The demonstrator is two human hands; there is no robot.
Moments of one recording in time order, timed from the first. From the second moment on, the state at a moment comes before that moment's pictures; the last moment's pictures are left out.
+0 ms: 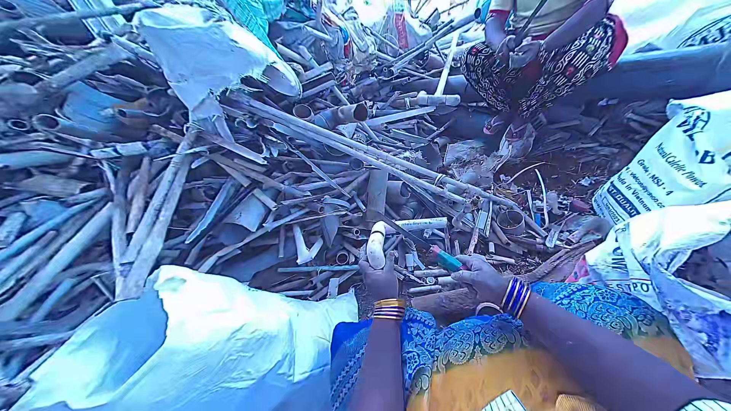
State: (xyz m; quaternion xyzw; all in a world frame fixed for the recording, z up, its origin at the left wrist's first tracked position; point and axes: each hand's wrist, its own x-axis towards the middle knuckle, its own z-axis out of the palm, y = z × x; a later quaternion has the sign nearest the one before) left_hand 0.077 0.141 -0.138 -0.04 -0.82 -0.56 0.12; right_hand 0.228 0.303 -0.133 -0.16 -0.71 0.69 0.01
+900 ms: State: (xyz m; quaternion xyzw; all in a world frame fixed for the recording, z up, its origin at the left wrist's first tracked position) left_hand 0.089 0.214 -0.177 0.02 -0.59 -0.46 -0.66; right_hand 0.193 0.387 -0.241 -0.46 -0.52 0.69 0.18
